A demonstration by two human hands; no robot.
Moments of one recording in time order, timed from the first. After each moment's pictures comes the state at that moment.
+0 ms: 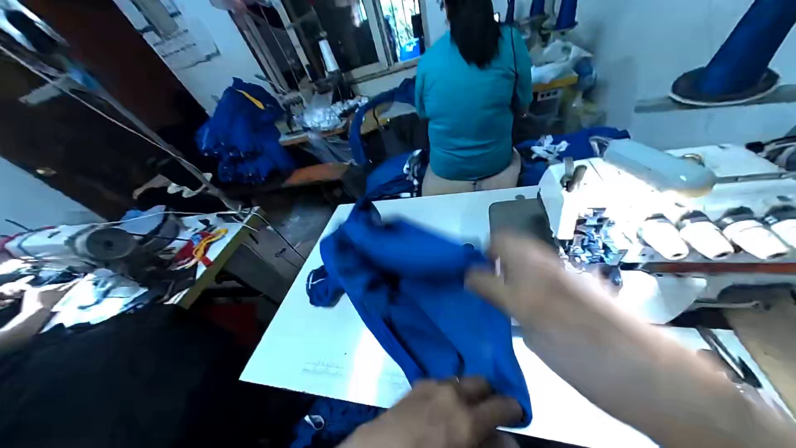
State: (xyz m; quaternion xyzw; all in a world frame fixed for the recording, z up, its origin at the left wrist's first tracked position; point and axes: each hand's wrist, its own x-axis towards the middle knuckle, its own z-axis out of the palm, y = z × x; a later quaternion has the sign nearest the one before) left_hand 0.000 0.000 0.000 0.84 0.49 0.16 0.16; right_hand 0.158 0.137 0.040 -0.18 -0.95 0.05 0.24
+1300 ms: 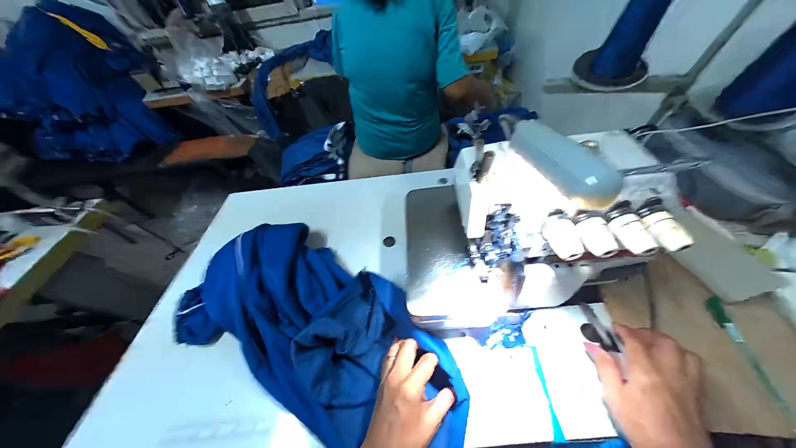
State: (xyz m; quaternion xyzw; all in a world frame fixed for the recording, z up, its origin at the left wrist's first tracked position) left_hand 0.054 0.066 -0.140 0.67 0.63 0.39 0.02; right_hand 0.334 0.144 -0.115 -0.62 -0.74 0.02 0.28
